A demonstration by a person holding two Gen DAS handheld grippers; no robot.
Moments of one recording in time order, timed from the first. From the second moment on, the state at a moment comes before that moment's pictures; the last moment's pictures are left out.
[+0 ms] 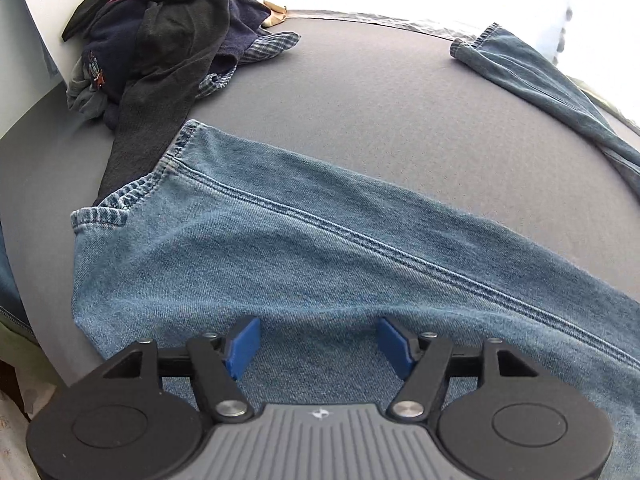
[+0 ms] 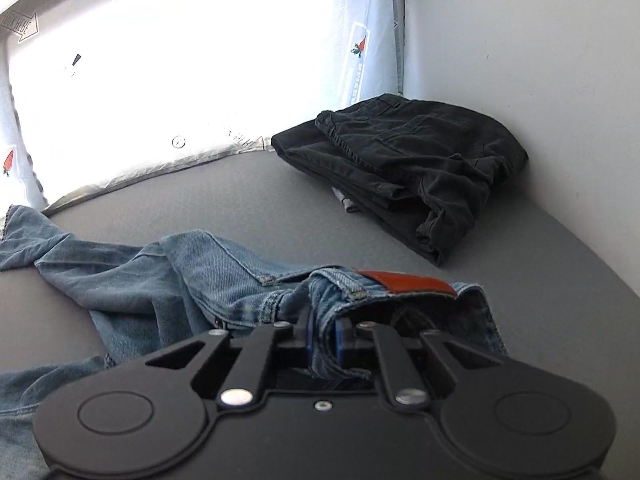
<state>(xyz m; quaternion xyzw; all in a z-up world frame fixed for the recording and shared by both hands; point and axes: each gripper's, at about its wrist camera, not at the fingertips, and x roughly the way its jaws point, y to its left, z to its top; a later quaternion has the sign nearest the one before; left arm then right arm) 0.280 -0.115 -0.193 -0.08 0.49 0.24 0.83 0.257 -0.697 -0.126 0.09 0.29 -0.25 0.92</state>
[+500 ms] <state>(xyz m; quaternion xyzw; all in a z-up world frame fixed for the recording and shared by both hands) 0.324 -0.115 -0.206 -0.08 0.50 0.32 0.80 0.379 -0.826 -0.189 0.13 0.36 -0.33 0.86</state>
